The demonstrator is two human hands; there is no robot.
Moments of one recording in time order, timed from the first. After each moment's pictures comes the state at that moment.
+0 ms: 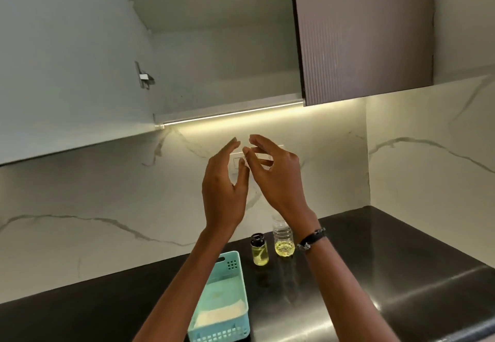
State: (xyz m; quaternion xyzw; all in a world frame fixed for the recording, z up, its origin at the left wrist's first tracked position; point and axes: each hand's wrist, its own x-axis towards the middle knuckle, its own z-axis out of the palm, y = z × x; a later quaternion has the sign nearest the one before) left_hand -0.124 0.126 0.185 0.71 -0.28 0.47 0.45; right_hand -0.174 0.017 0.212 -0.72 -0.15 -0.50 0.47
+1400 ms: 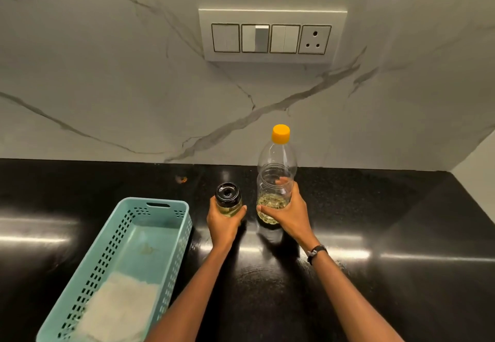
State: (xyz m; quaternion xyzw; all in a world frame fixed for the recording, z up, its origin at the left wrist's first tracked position) left_hand 0.173 0.008 -0.171 0.76 0.22 0.15 0.59; right_hand 0.188 -0.158 -0.140 -0.80 -0.02 -0.03 0.60
